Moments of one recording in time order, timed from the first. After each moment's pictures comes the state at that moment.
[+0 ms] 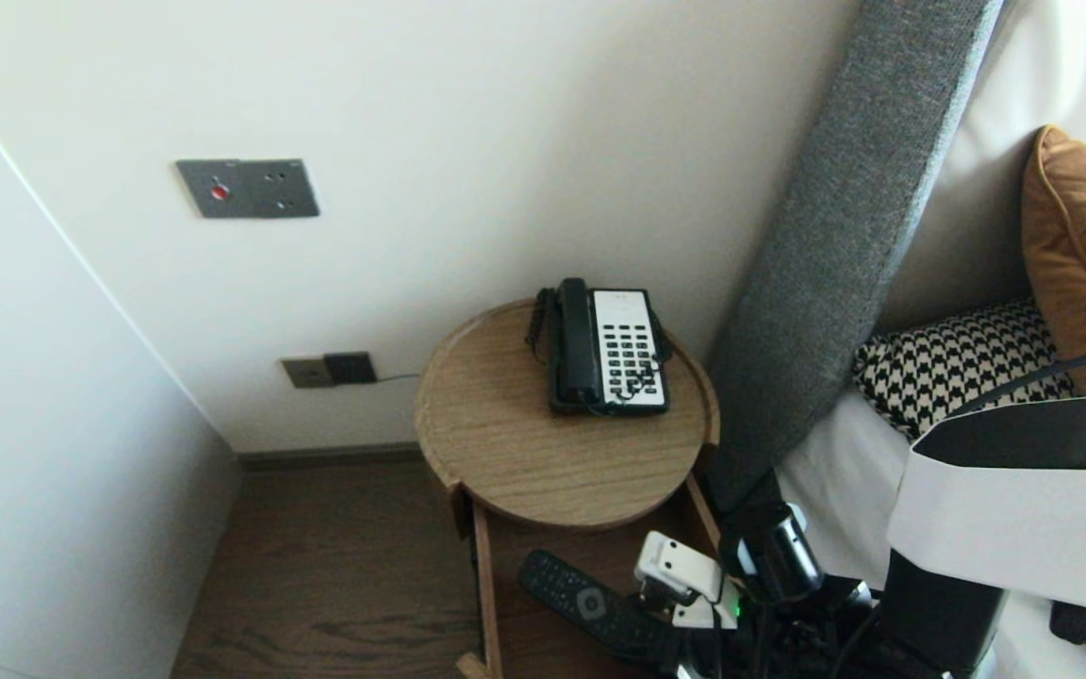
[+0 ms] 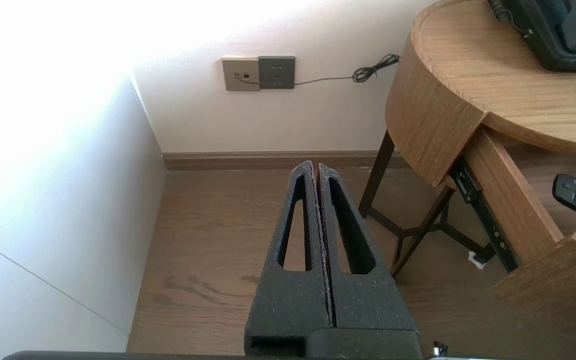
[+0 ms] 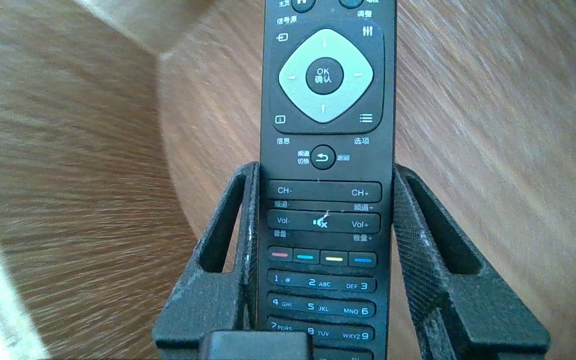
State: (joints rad) left arm -0.01 0.00 0.00 -0.01 0.01 -0.02; right arm 0.57 2.16 -0.44 -1.02 0.41 -0.39
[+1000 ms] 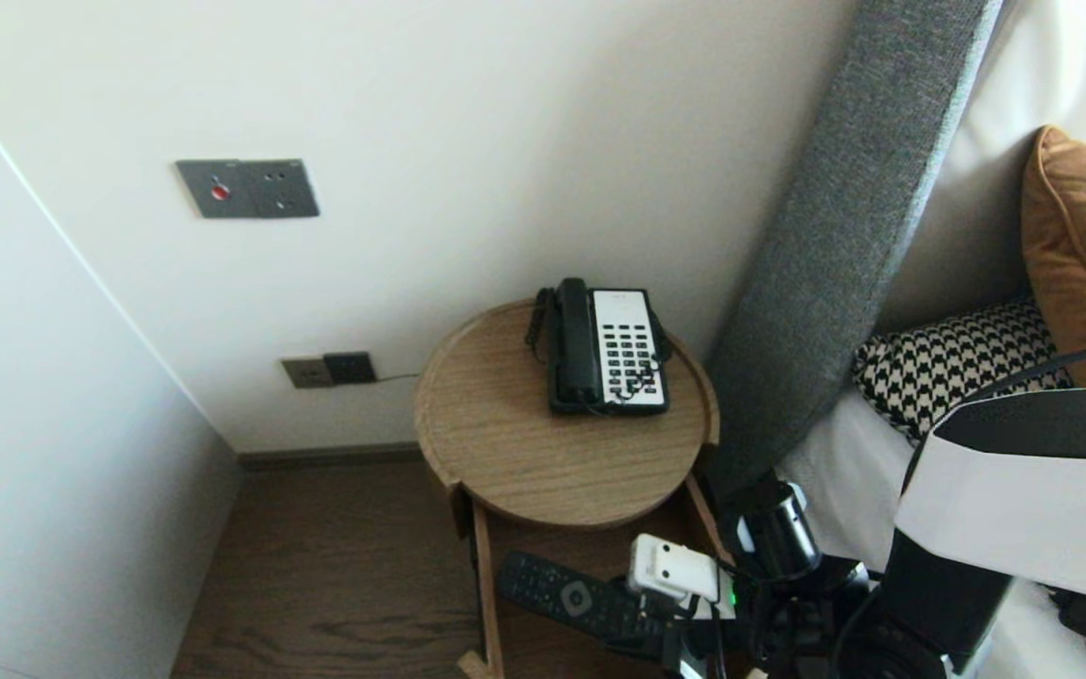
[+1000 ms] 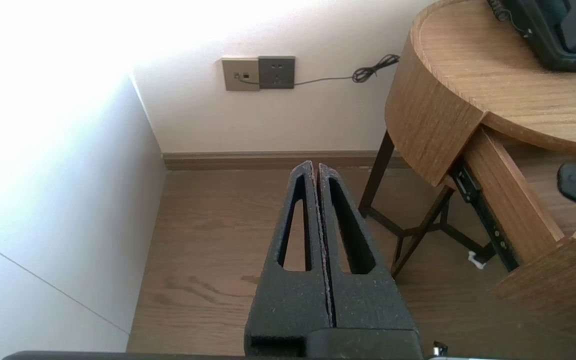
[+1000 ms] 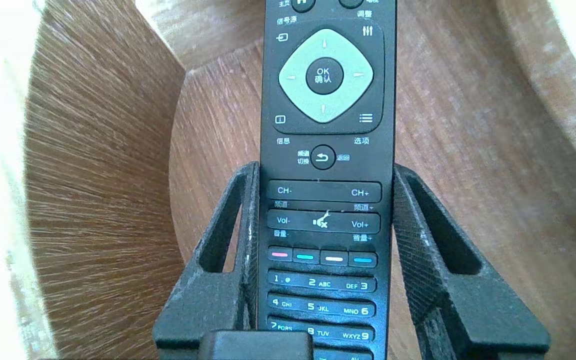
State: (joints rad) left arm -0.01 0.00 0.00 -0.01 0.01 -0.02; right arm 0.56 2.13 -0.49 -1.02 0.50 -0.61
